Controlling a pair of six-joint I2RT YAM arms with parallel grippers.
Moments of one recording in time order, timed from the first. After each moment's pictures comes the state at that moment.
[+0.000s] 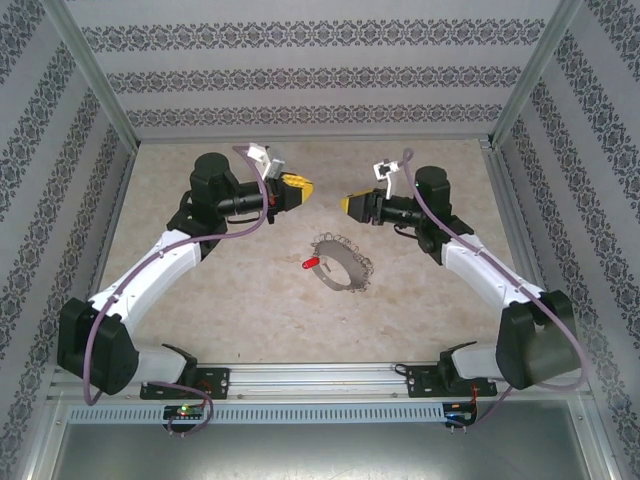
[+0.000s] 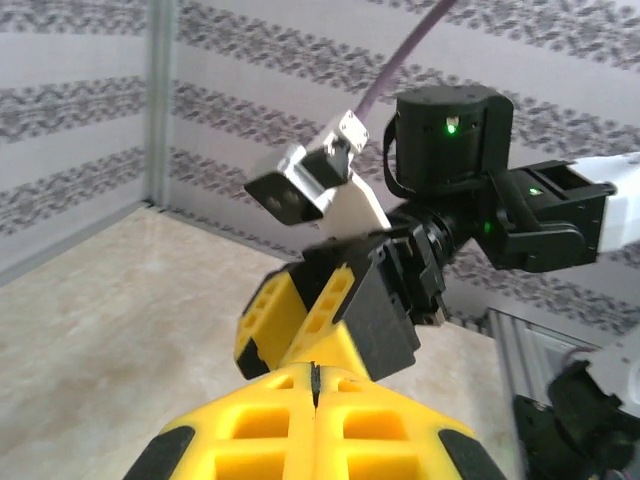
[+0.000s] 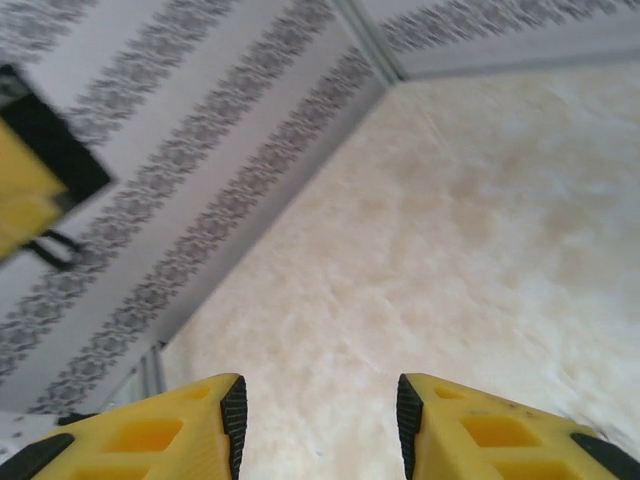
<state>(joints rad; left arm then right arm) -0.38 1.33 1.06 0.19 0.82 -0.15 0.30 1.36 0.89 0.12 -0.82 0.44</state>
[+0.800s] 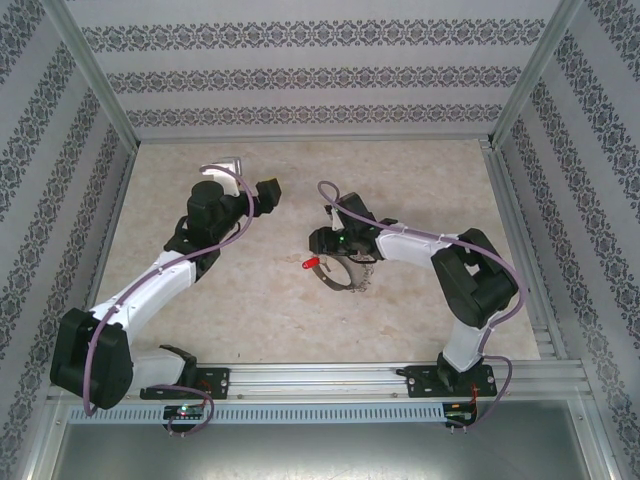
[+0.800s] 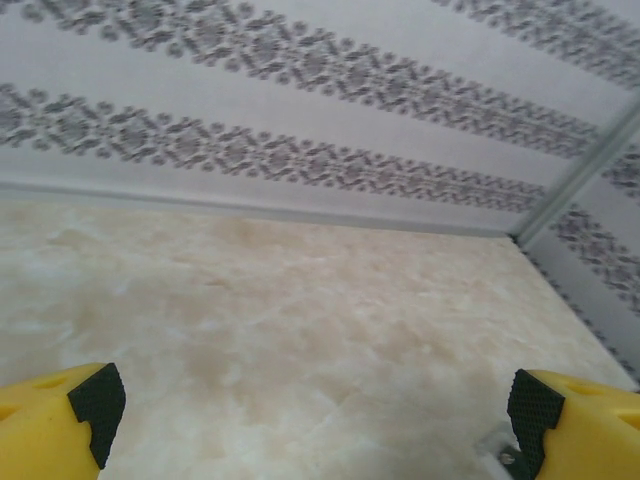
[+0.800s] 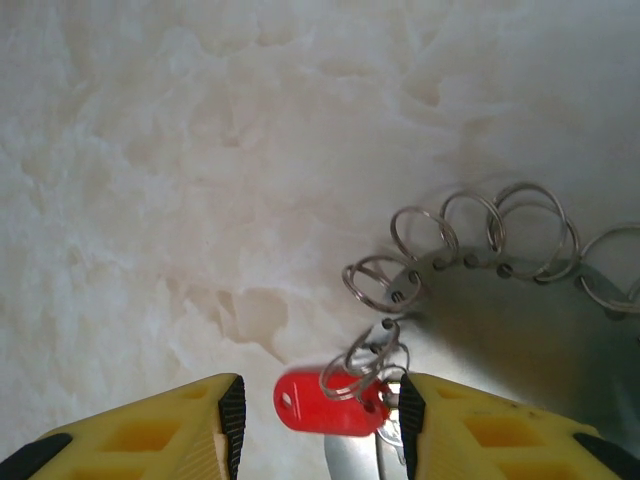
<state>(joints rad) -0.32 1.26 0.82 0.21 0.01 -0.38 0.60 1.80 1.05 -0.14 -0.30 0.60</state>
